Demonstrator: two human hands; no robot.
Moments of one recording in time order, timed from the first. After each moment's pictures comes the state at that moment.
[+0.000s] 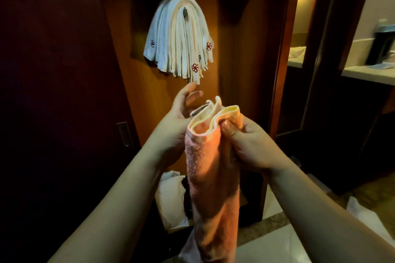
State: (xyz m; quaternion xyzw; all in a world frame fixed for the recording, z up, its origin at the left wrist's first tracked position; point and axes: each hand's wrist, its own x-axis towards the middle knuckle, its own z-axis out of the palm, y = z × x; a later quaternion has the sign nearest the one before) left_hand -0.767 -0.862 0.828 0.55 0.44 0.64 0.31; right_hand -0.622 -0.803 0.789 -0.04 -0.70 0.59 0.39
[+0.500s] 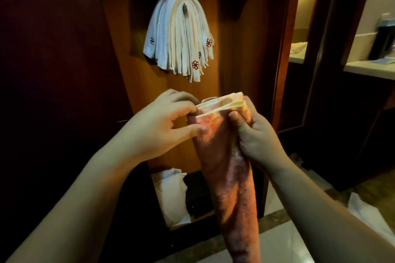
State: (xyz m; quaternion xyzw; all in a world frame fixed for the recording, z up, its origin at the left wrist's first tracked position) left_hand -0.792 -0.905 0.850 0.76 0.59 0.28 -0.08; right_hand -0.619 -0.796 0.787 -0.10 -0.74 0.44 0.50
